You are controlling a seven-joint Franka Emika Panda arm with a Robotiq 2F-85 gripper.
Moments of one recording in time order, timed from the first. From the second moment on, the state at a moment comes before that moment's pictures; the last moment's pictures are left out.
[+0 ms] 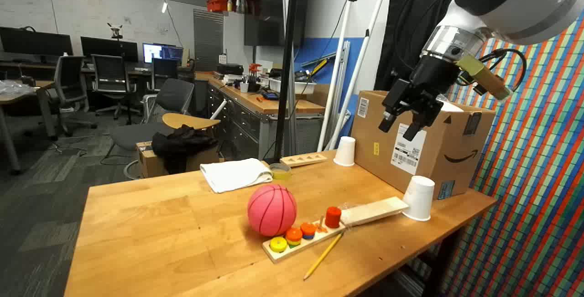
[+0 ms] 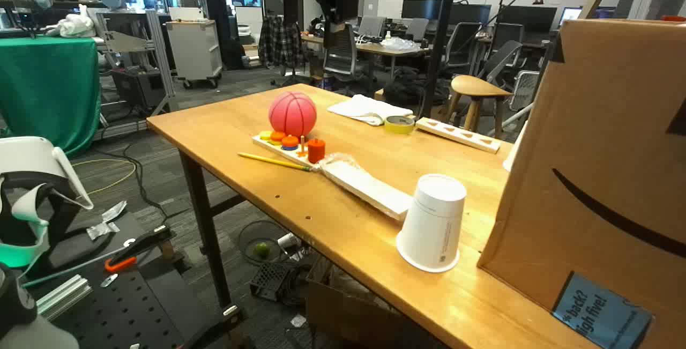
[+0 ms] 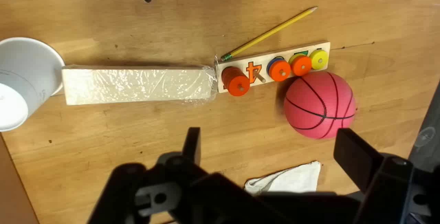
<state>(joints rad) 0.01 -0.55 -0.21 -2.46 0.19 2.07 -0.20</state>
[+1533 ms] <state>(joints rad) 0.01 -0.55 -0.21 -2.44 0.19 2.07 -0.20</state>
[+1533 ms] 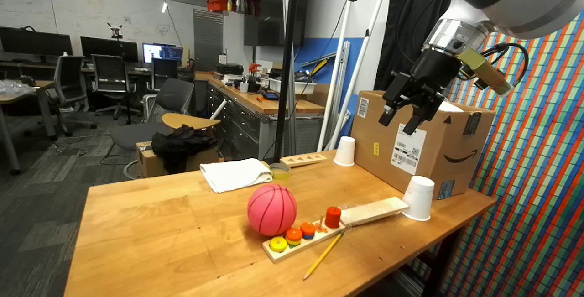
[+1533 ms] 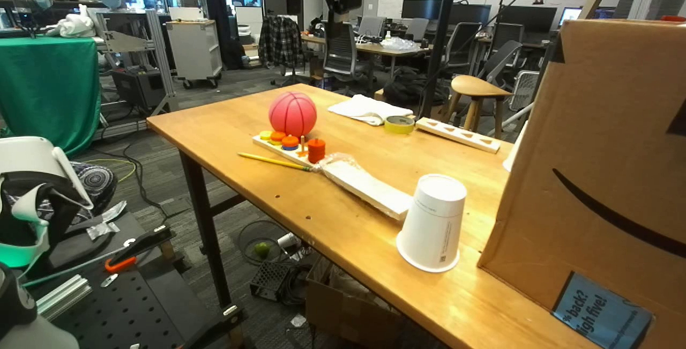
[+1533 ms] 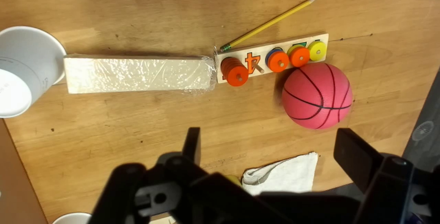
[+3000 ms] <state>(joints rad) 0.11 -0.56 -0.16 -2.47 0.19 2.16 -0.44</state>
